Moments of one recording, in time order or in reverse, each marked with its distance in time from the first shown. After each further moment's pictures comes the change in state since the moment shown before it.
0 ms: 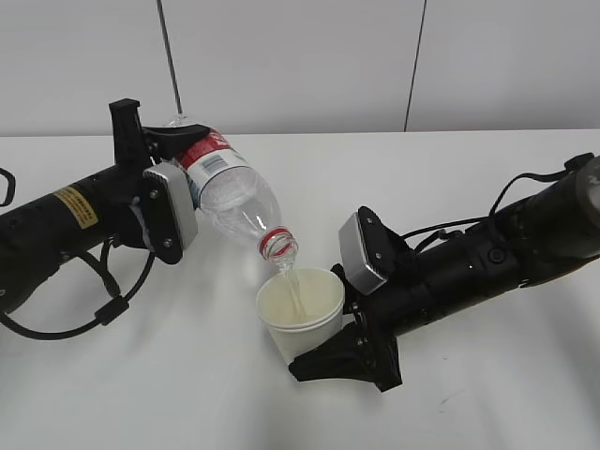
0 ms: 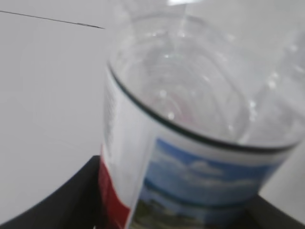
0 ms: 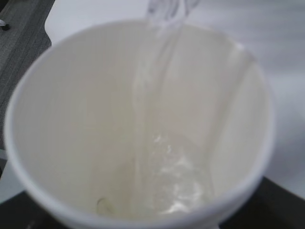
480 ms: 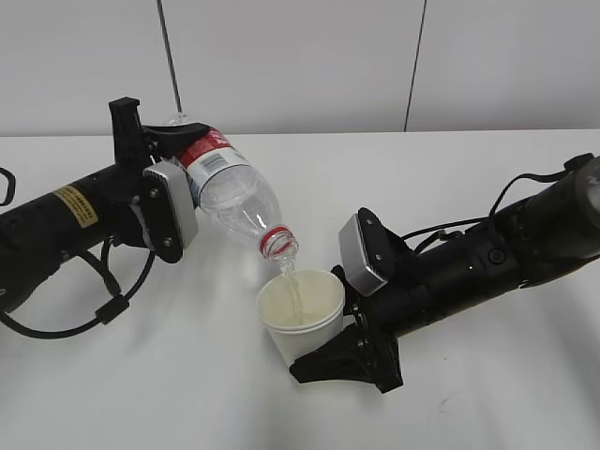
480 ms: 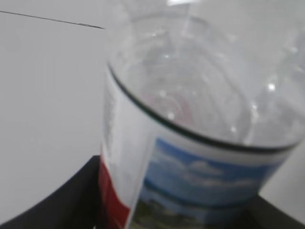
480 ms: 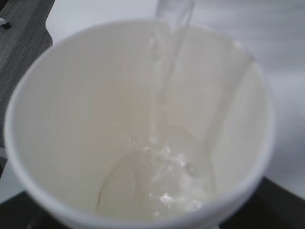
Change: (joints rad) left arm 0.000 0.000 -0.002 0.001 -0.004 0.000; right arm 0.000 0.001 0.000 -0.006 0.000 0.000
